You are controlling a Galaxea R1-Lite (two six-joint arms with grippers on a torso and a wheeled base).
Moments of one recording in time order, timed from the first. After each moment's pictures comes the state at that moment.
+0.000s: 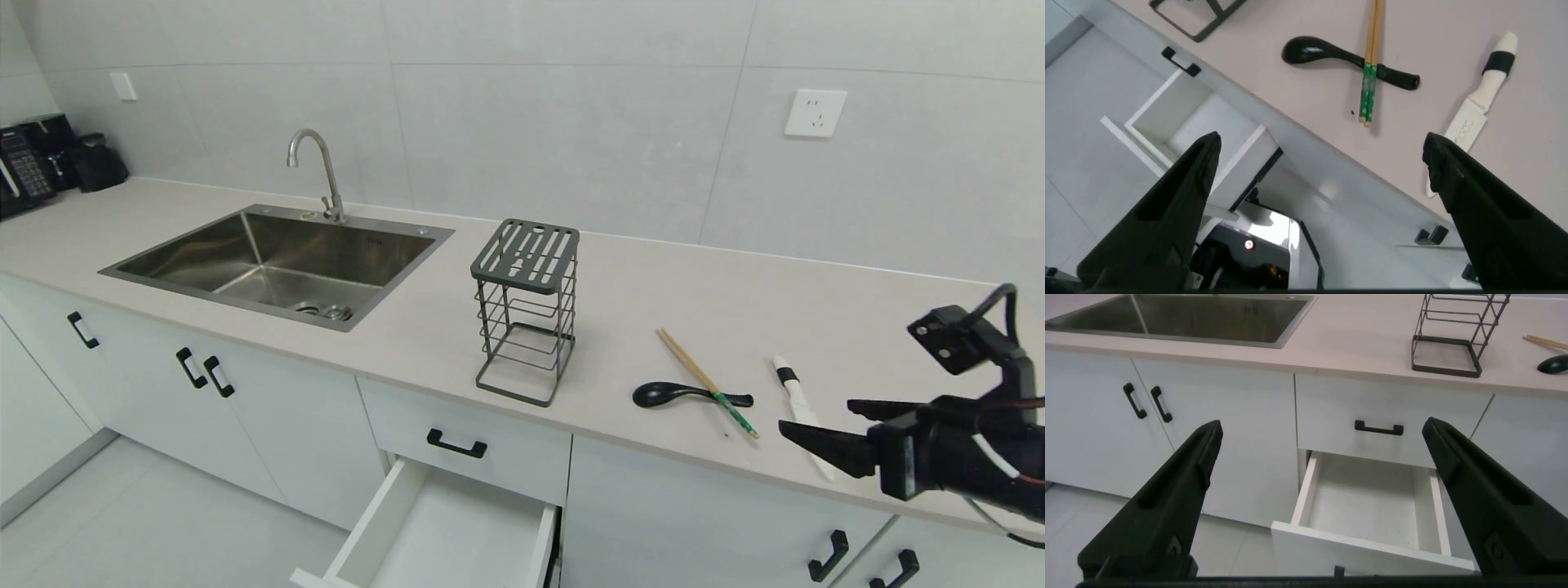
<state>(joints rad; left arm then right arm) 0.00 0.00 0.00 0.00 -0.10 0.02 0.23 1.37 -0.43 -0.37 0.18 0.04</state>
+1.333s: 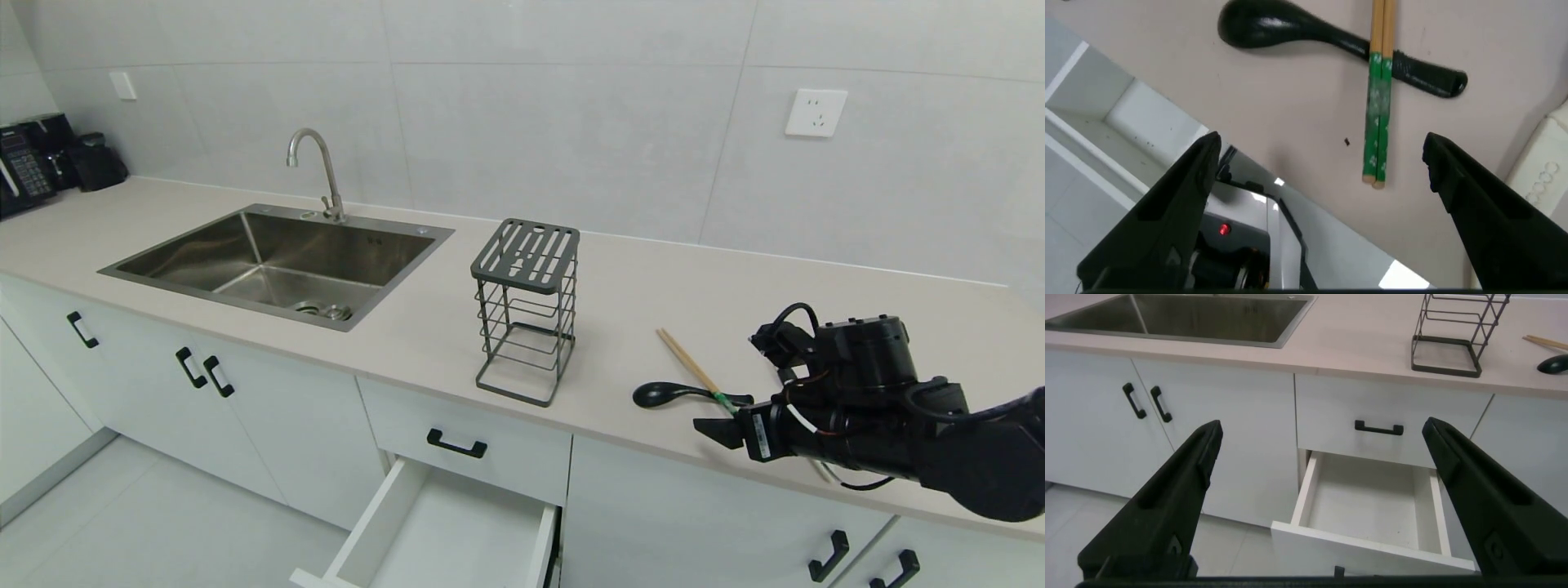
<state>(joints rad) 0.00 0.00 0.00 0.00 -0.10 0.02 0.29 1.88 -0.57 -0.56 0.06 0.04</state>
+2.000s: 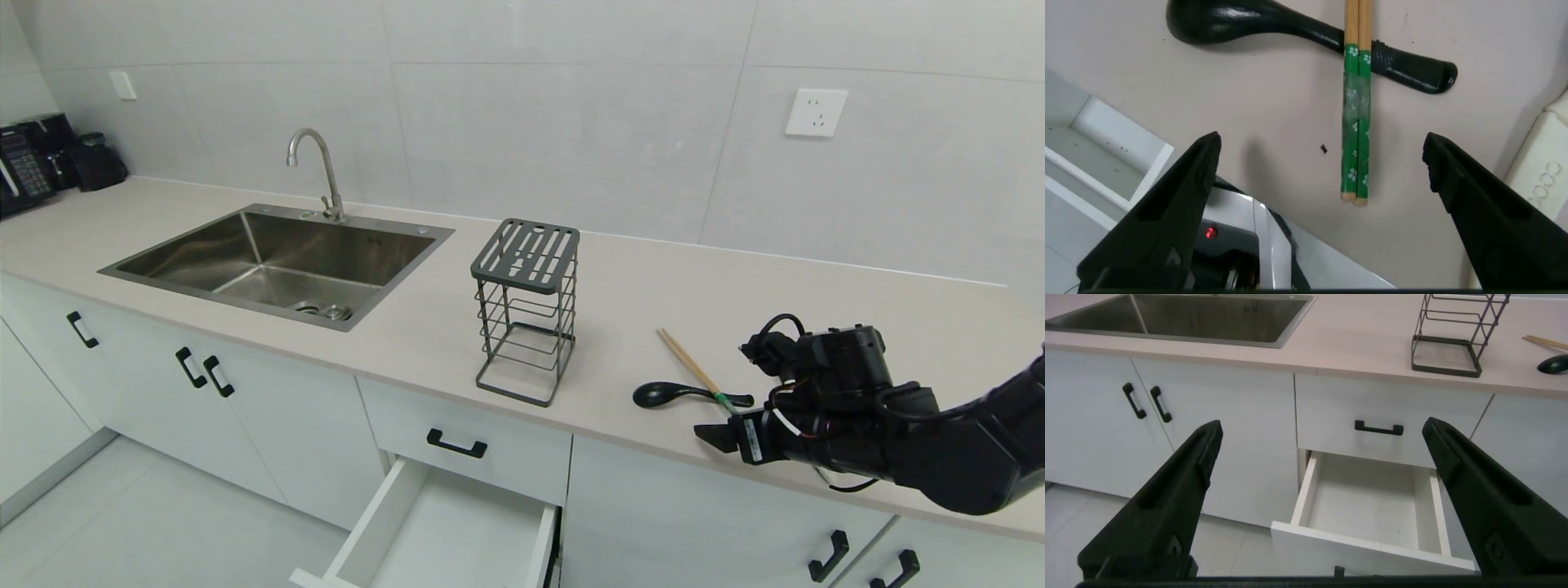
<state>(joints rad) 0.00 0.00 0.00 0.00 -0.10 0.02 0.28 1.96 -0.58 -0.58 0.00 0.05</state>
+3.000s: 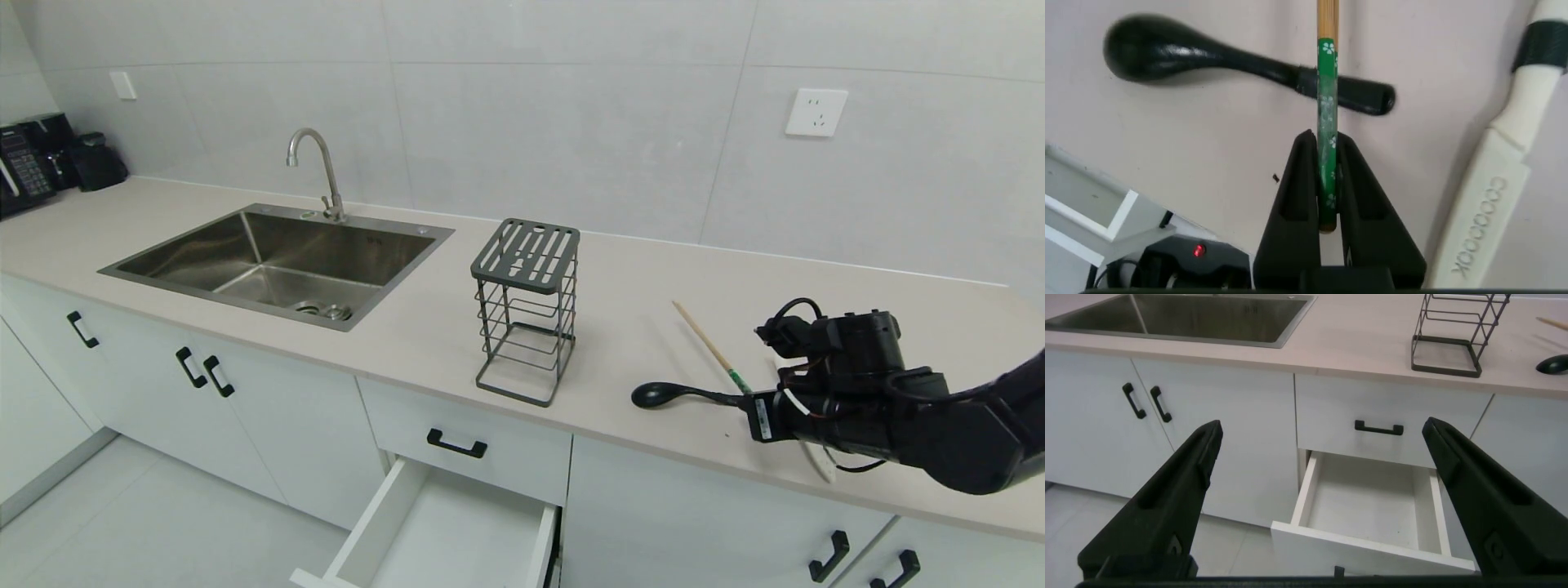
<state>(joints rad) 0.00 0.00 0.00 0.00 -0.10 0.02 0.22 1.94 -0.62 -0.58 -0.02 0.04</state>
